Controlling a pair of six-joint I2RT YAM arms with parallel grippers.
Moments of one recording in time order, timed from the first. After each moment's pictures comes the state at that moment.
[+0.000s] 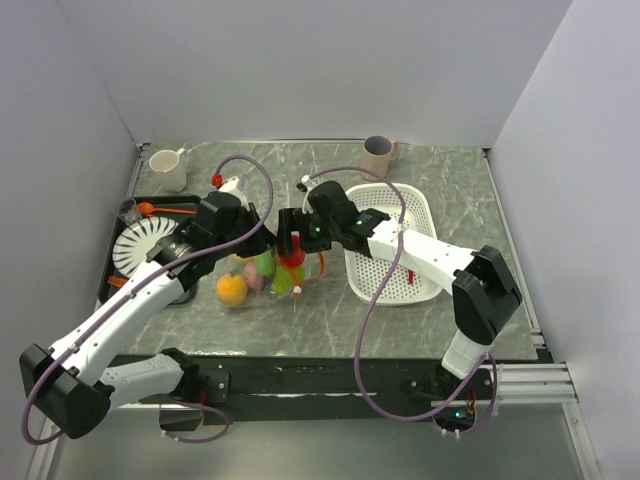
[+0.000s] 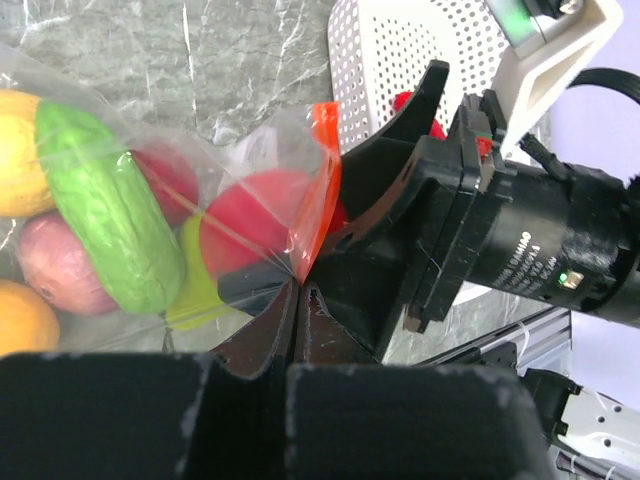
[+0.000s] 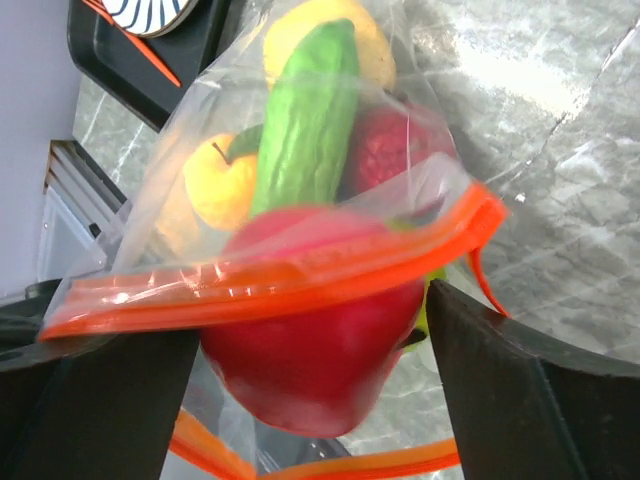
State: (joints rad) left arm -0.59 1.10 1.05 -0.54 0.01 -0.75; right arm 0.78 1.69 1.31 -0.30 -0.26 0.58
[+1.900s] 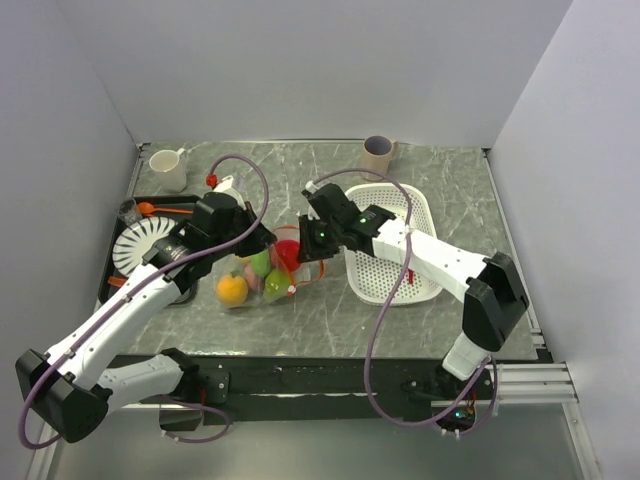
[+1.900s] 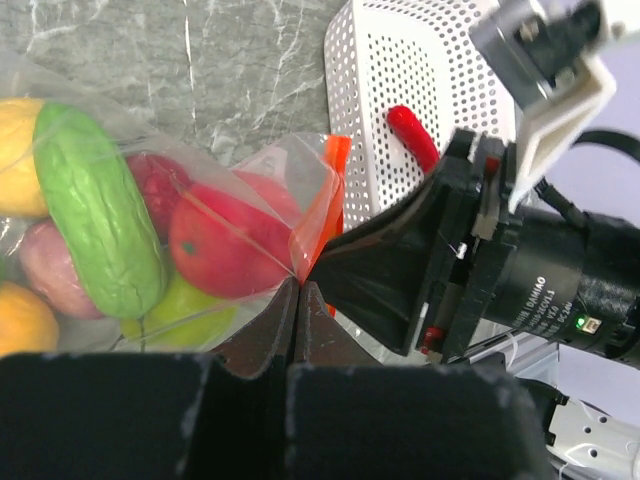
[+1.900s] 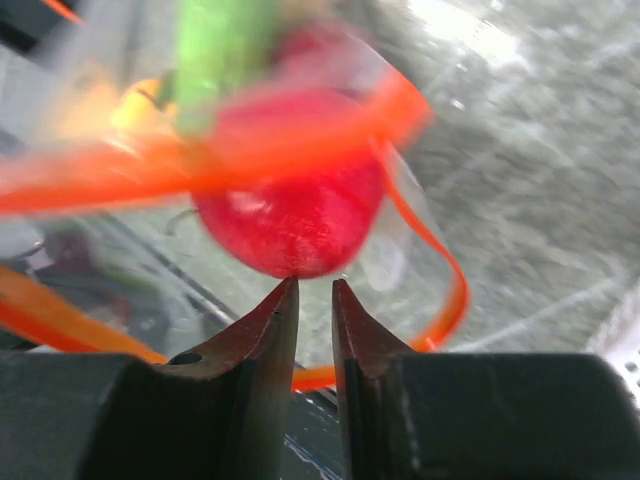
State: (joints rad) left arm -0.59 1.07 1.05 -0.54 -0.02 -0.77; right arm 0.81 1.65 1.37 -0.58 -0.15 0.56
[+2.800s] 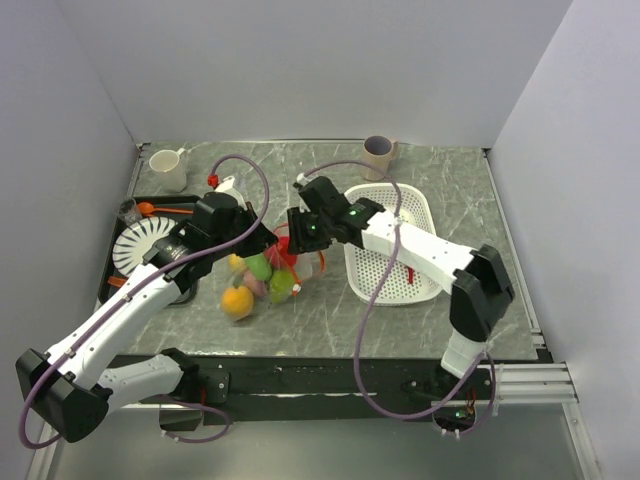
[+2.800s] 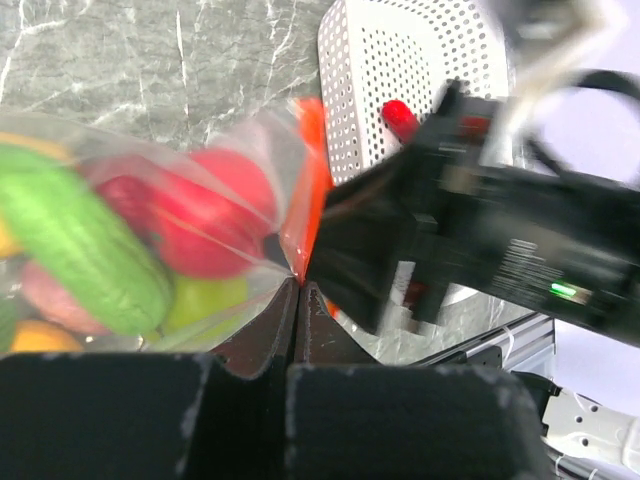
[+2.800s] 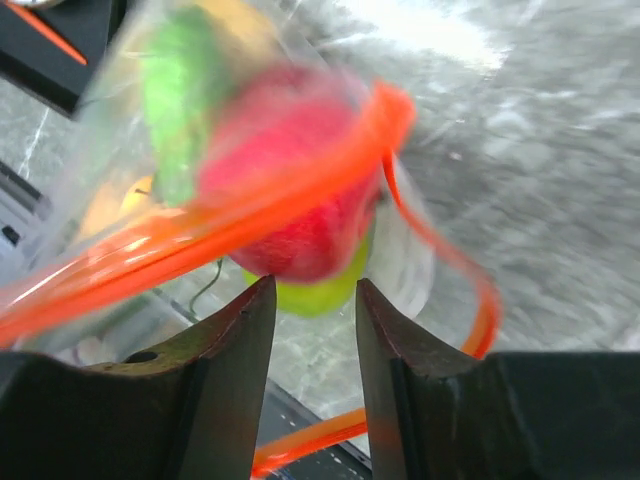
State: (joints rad) left arm -0.59 1.07 1.05 -0.53 0.00 -0.77; right arm 0.81 1.74 1.48 -0.58 -0.11 0.52
